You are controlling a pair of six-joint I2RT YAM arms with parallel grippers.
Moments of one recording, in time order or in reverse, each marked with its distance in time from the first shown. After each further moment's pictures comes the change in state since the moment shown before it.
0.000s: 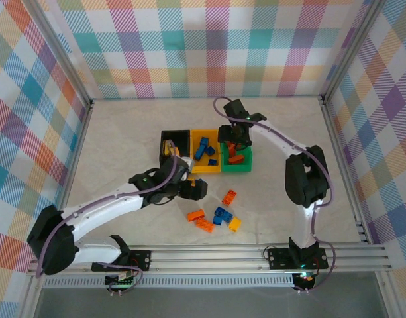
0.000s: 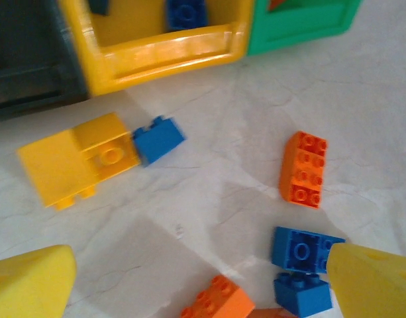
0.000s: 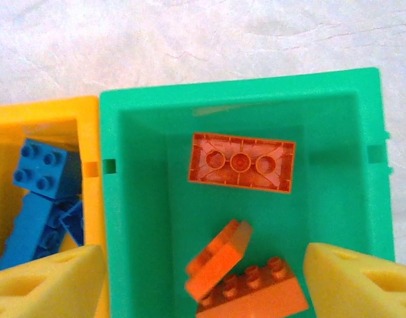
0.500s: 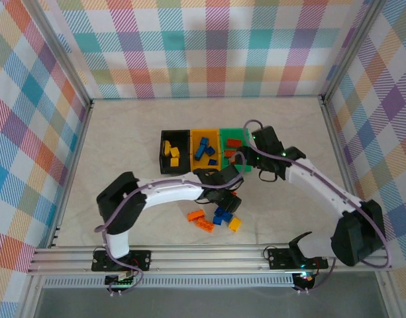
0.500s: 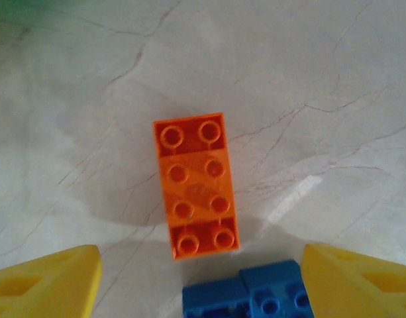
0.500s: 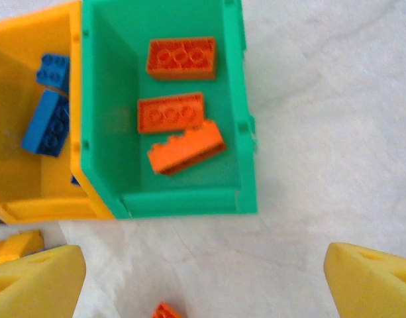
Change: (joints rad) left arm -0.230 0.593 0.441 -0.128 -0.050 0.185; right arm 0.000 -0.641 -0.599 0.087 -0.015 0.048
